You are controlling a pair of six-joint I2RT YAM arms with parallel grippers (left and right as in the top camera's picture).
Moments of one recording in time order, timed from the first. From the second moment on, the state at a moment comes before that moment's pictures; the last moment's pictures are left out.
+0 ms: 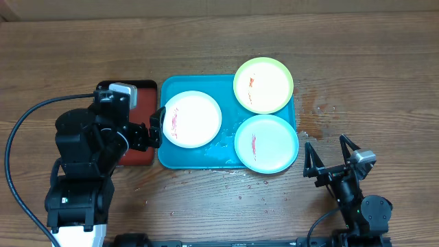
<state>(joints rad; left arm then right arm) 0.03 0.88 0.97 -0.60 0.29 0.05 0.03 0.01 0.02 -0.01 -0.24 0.23</state>
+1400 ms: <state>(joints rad) 0.03 1.14 1.30 -0.87 0.22 0.02 0.03 0.01 0.02 -0.01 -0.24 0.23</state>
